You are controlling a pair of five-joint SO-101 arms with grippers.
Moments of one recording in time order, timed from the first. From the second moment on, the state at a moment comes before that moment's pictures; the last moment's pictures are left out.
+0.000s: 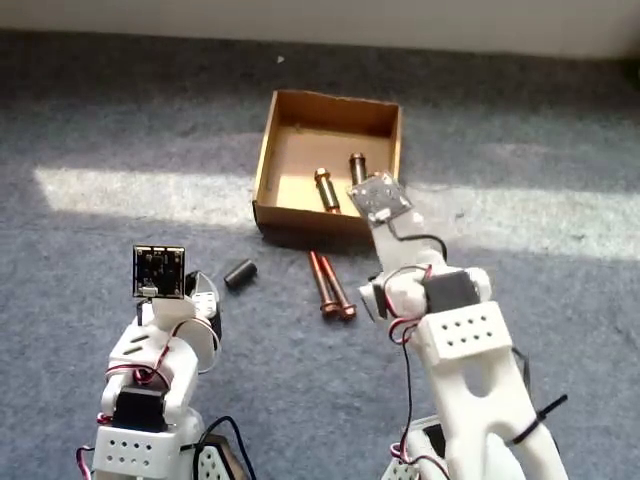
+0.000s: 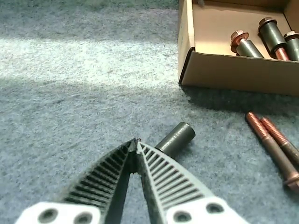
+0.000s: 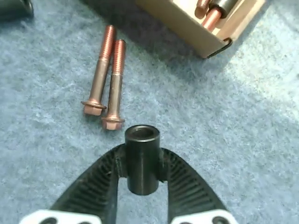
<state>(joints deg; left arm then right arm) 0.1 -103.3 96.0 52.4 9.7 -19.3 -43.1 51.3 62.3 17.4</state>
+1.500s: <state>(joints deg) 1.5 -103.6 74.9 56.4 -26.0 -4.6 -104.3 87.3 49.5 10.2</state>
